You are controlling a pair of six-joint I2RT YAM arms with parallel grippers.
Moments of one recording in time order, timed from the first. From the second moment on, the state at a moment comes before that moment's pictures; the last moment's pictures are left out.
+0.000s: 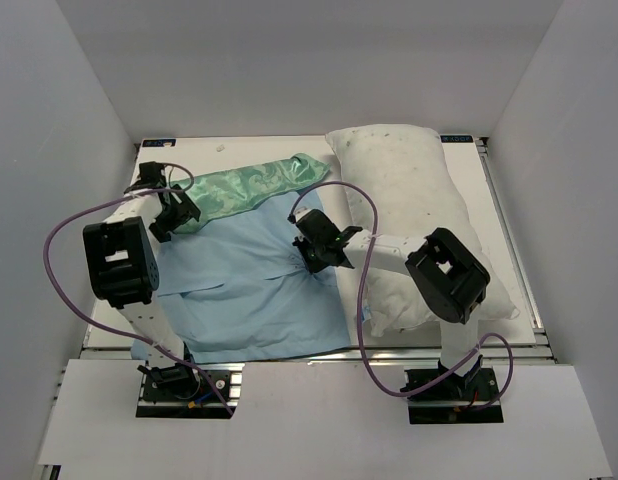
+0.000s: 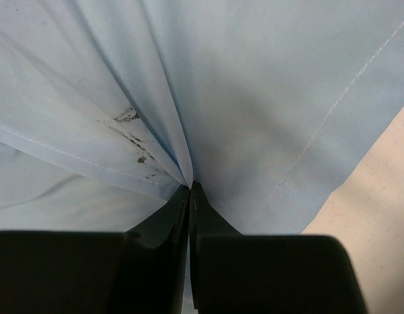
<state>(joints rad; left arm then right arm) 0.19 1.89 1.31 -0.52 -0.03 -0.49 0.87 1.93 1.22 -0.25 0.04 0.21</state>
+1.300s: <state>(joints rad) -0.13 2.01 1.53 -0.56 -0.23 0.21 0.86 1.89 1.16 -0.24 0.02 0.23</state>
